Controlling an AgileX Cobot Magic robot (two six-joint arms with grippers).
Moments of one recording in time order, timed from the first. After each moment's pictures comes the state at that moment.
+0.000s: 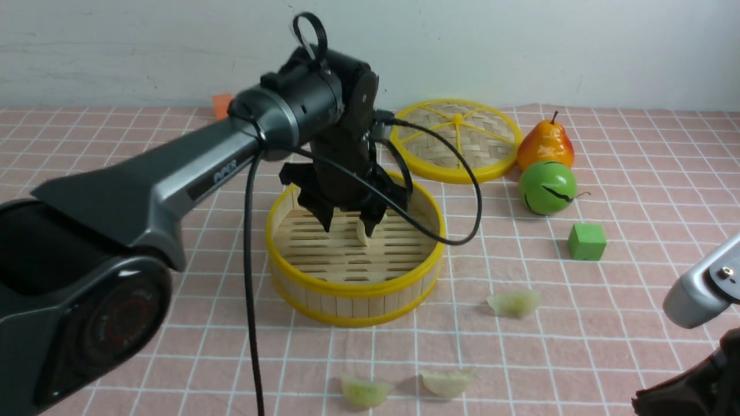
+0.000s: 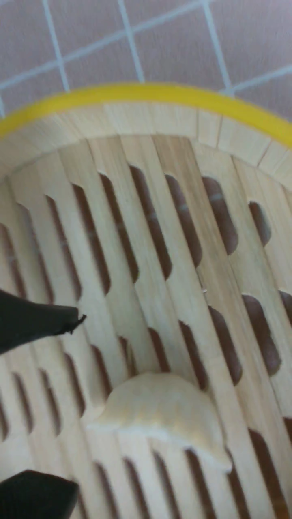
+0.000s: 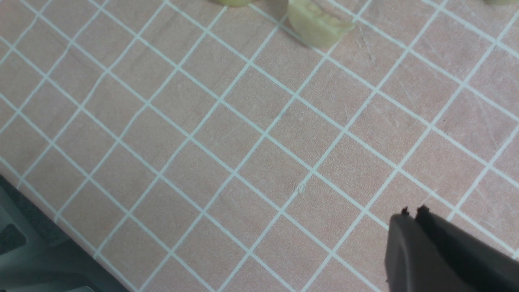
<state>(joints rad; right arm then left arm) 0.32 0.93 -0.71 0.41 0.90 -0.39 -0.52 2.27 -2.17 0.09 1.19 -0.24</state>
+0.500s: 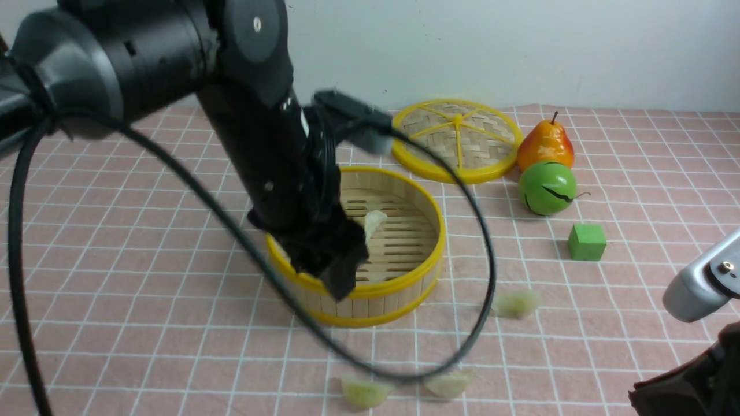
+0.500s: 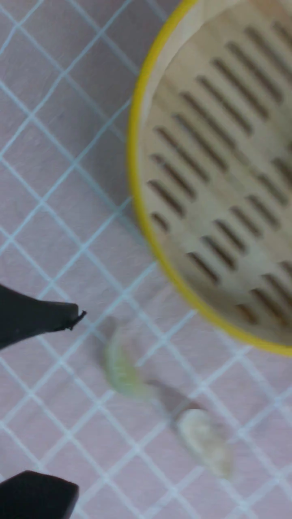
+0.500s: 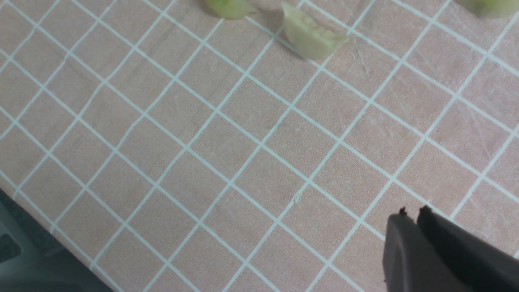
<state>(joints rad) 0.32 0.93 -0.71 0.41 0.88 -0.39 -0.55 1.75 -1.55 -0.17 1.22 0.35</state>
